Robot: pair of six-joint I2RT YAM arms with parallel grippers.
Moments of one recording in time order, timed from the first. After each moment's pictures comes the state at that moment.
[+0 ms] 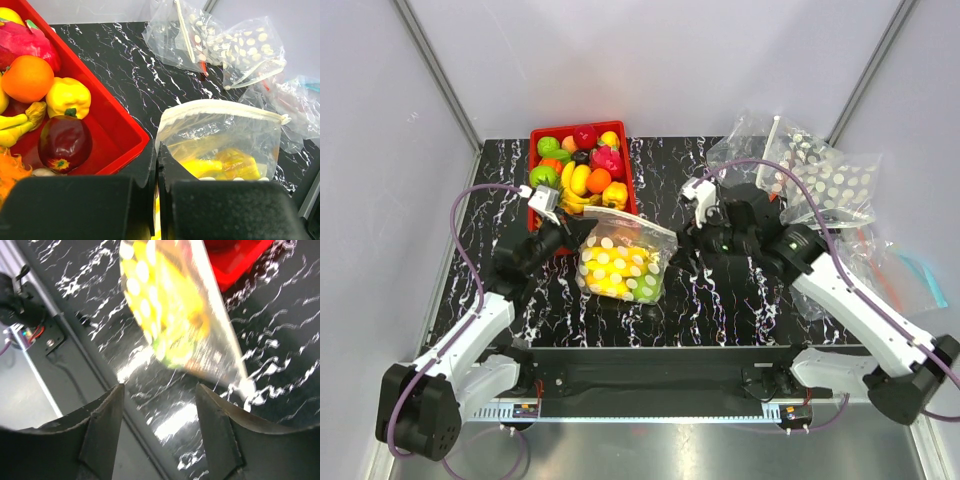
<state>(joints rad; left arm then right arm) -0.29 0.95 0.51 0.40 0.41 -0.36 0.71 1.11 1.21 -0.69 -0.31 0.05</state>
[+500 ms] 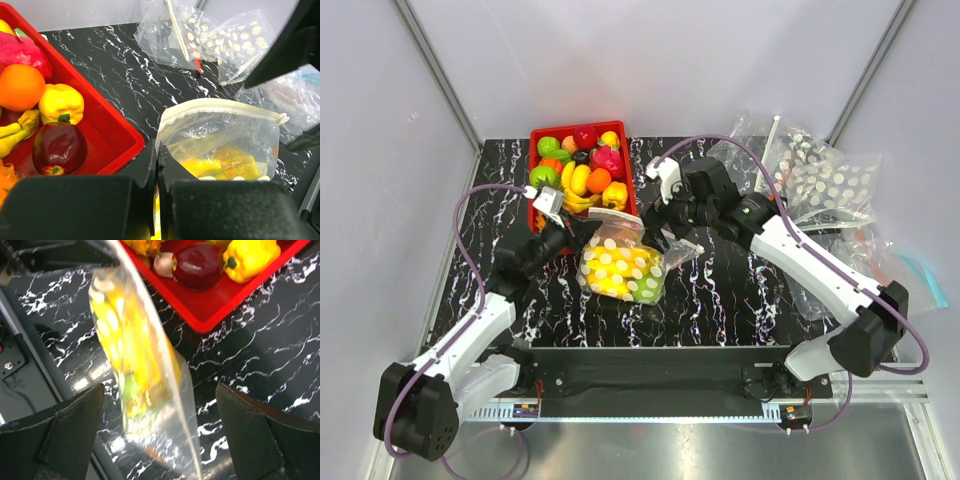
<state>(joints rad) -0.32 0.95 0.51 0.41 0.42 -0.32 0.71 1.43 1.39 -0.58 -0.29 -0.08</state>
